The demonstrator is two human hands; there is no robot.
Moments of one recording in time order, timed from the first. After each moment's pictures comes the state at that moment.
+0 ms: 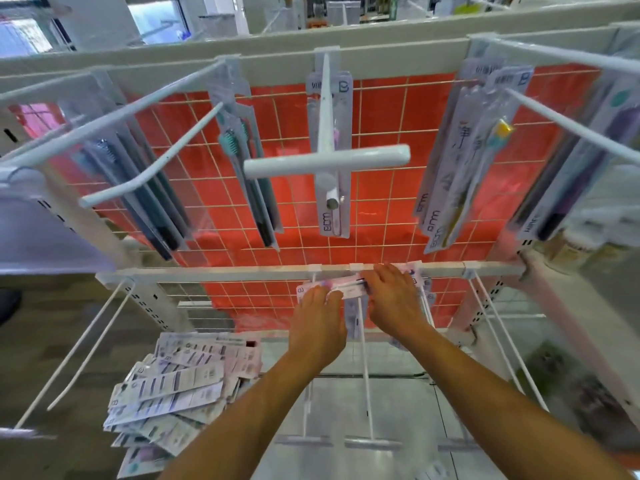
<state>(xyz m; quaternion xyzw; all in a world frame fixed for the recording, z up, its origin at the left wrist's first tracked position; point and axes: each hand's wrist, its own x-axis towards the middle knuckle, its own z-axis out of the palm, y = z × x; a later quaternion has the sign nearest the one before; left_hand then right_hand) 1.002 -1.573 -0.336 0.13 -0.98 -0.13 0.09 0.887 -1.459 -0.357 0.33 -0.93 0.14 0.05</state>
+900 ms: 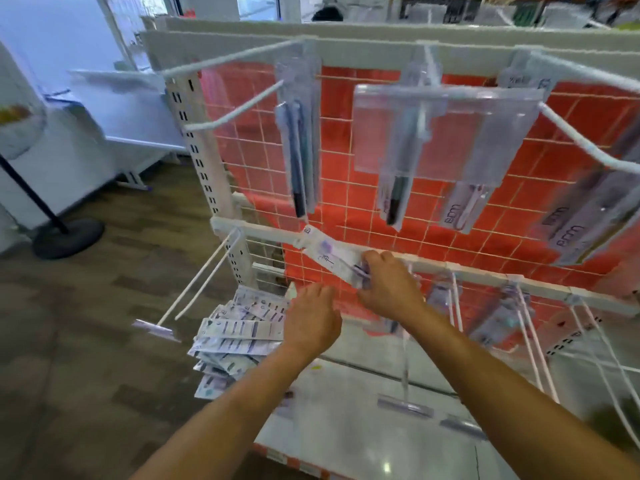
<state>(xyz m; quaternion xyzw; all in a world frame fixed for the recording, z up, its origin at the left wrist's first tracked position) 1.128 -1.686 -0.343 0.27 -0.94 -0.15 0.10 1.006 -1.594 -0.289 0.41 -0.89 0.19 -0.03</state>
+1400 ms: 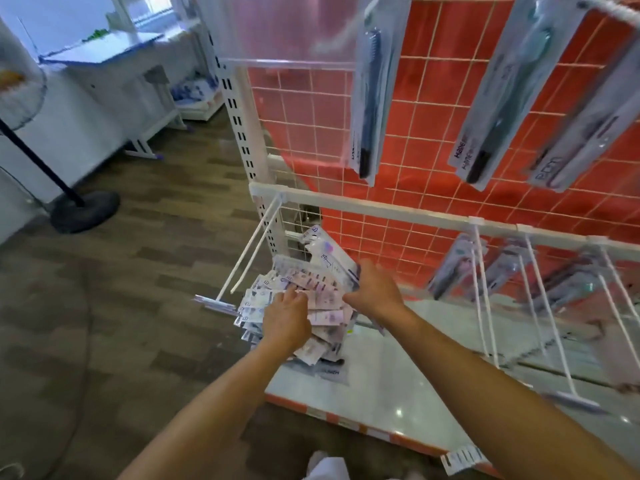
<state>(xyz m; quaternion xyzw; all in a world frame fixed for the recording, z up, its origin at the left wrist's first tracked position) 1.228 -1.795 -0.419 0.33 -0.93 -0.10 -0.09 1.096 -1.686 -0.370 0.32 -0.89 0.24 -0.20</state>
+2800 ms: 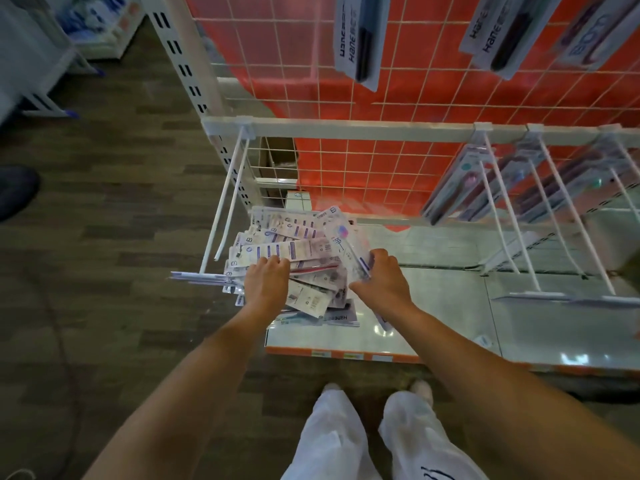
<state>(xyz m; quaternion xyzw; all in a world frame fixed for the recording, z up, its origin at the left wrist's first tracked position) 1.245 -1.846 -0.483 0.22 -0.97 -0.02 -0.09 1.156 -1.663 -0.443 0.13 -0.92 0.28 -0.24</state>
